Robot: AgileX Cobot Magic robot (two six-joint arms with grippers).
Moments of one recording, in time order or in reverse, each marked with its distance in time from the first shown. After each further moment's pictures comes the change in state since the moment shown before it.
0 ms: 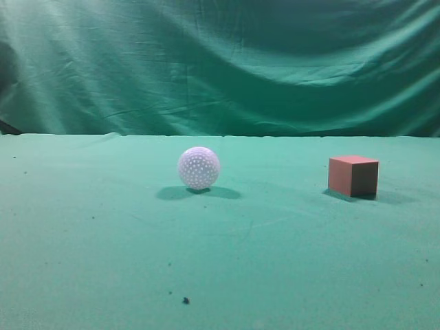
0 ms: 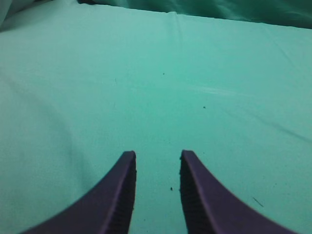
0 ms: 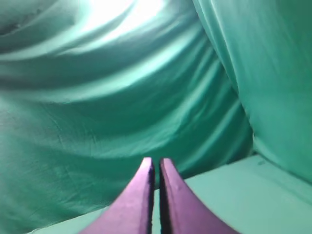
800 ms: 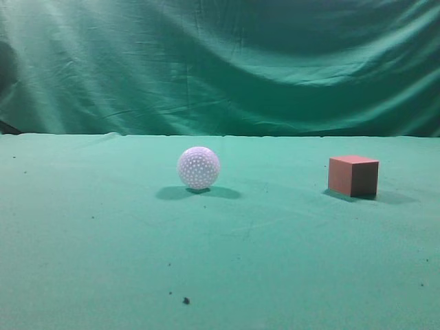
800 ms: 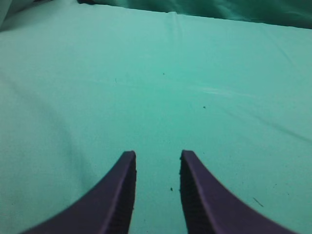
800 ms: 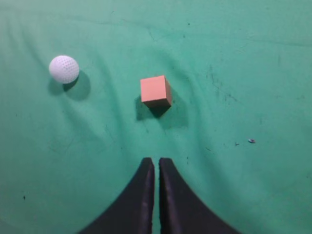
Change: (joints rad) left arm 0.000 0.000 0.000 0.000 0.000 0.000; right arm 0.132 0.917 -0.507 -0.133 0.829 -0.113
